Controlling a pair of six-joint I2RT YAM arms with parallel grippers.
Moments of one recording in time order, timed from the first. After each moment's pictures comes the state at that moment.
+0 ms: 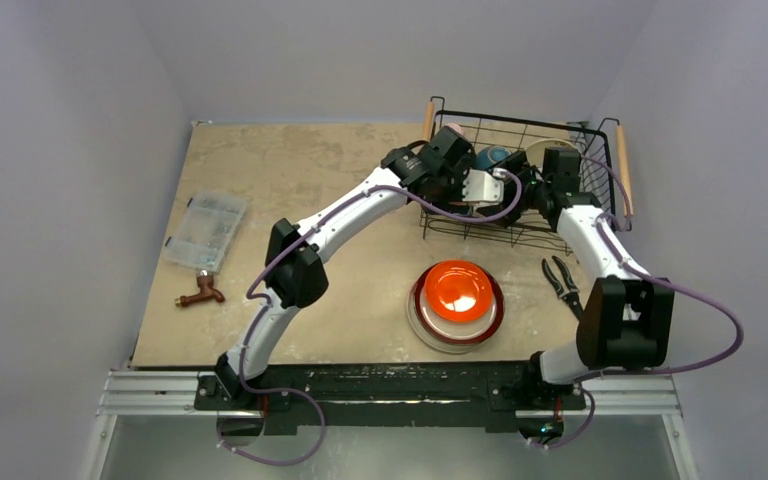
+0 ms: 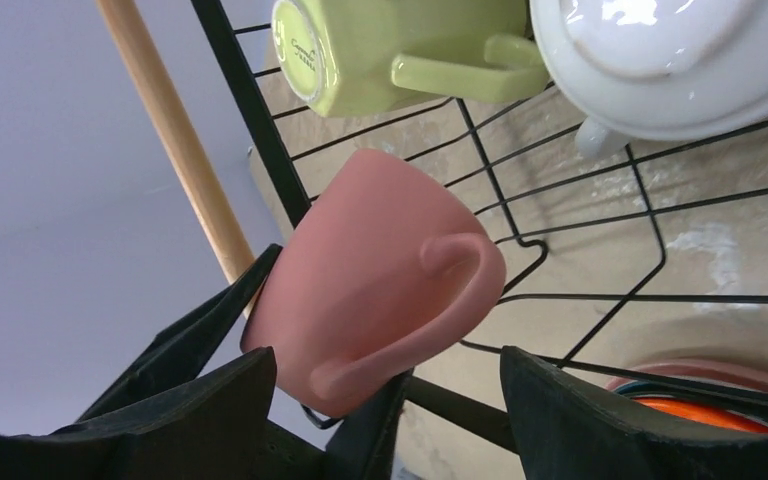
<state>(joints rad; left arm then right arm) -0.85 2.30 2.36 -0.87 0.02 0.89 -0.03 1.45 1.06 -0.32 -0.52 1.13</state>
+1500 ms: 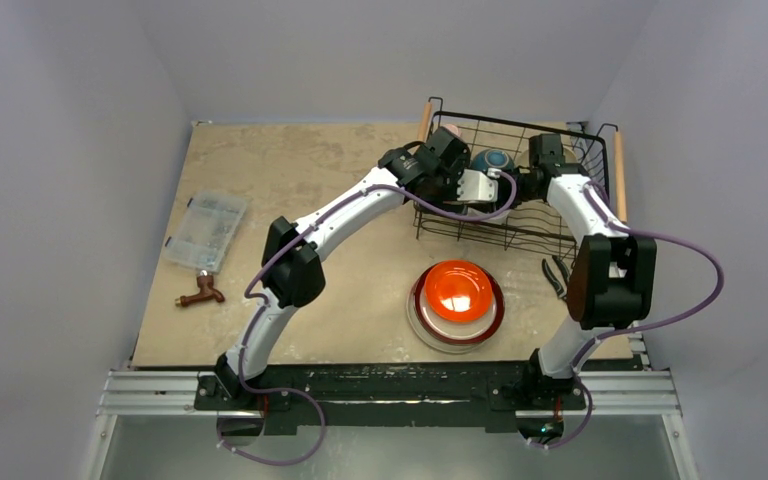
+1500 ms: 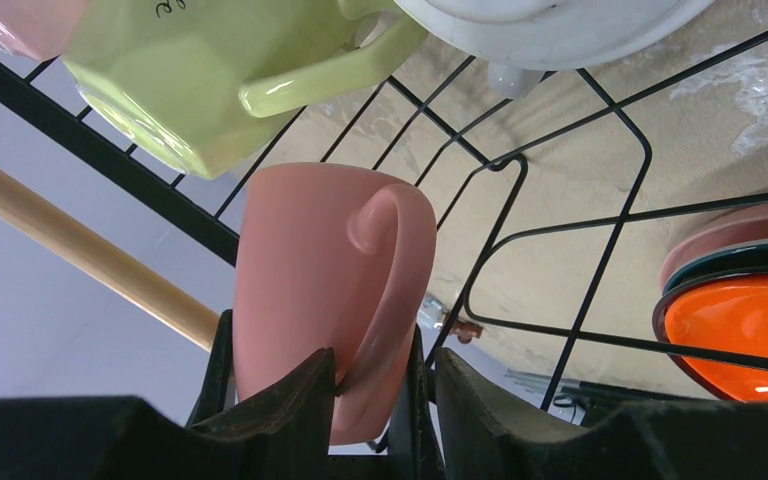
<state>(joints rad) -0.84 2.28 2.30 -0.84 -0.01 0.90 0.01 1.71 1.33 -0.66 -0.62 1.40</state>
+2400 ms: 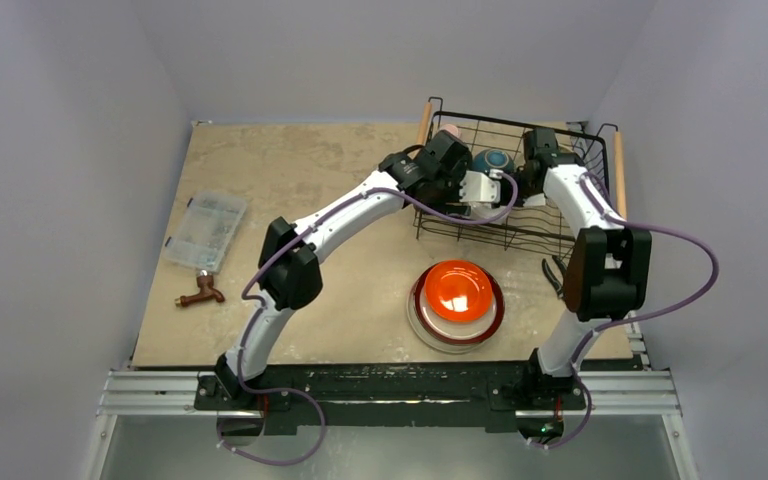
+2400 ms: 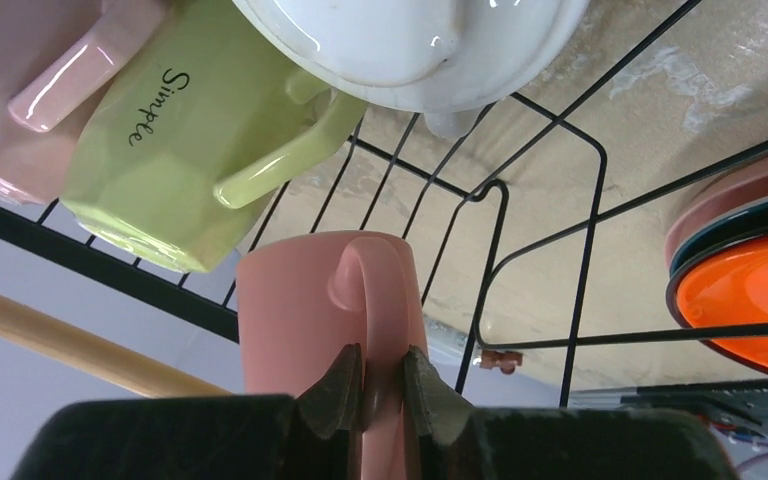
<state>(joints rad) -0.85 2.26 2.25 -0.78 -0.01 0.88 0.03 1.75 1.39 -0.76 -0.47 1.58</state>
